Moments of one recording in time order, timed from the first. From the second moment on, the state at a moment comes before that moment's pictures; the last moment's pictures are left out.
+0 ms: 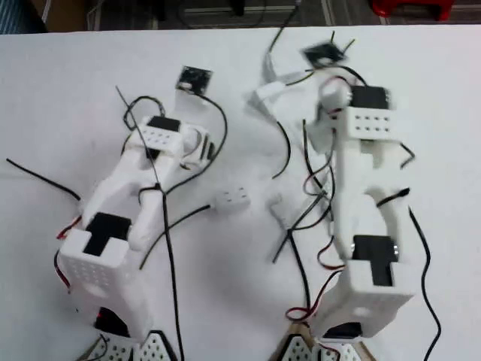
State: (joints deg) left arm 6.8 20.1 8.3 49.4 0.4; right arm 0.3 9.9 -12.4 81.5 27.7
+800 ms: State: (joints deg) left arm -6.0 20.1 8.5 44.7 13.4; right arm -19.5 -10.3 23.0 90.0 58.5
